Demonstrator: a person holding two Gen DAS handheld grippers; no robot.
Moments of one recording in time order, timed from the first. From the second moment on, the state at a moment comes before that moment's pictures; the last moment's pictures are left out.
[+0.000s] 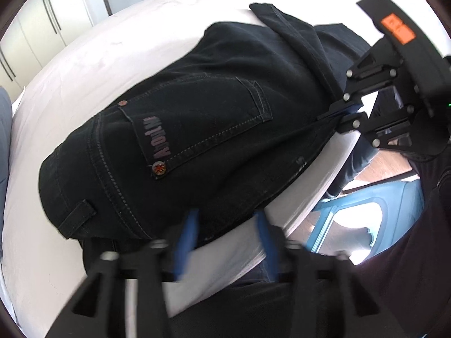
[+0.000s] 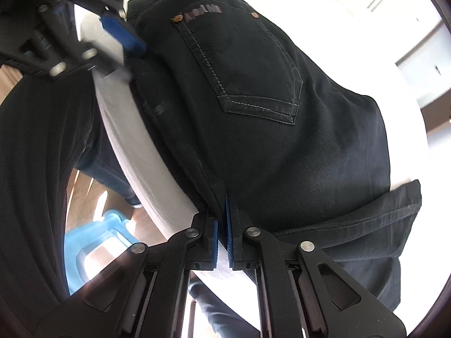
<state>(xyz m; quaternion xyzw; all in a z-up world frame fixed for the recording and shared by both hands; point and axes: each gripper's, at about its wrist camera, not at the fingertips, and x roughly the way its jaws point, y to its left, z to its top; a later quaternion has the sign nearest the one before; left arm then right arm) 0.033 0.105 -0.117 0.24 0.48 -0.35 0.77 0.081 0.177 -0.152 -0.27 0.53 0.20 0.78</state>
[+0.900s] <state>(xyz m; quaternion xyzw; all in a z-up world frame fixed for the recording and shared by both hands) 0.098 0.079 -0.142 0.12 0.53 -0.23 0.81 0.054 0.131 -0.121 -0.12 0.45 0.21 0.86</state>
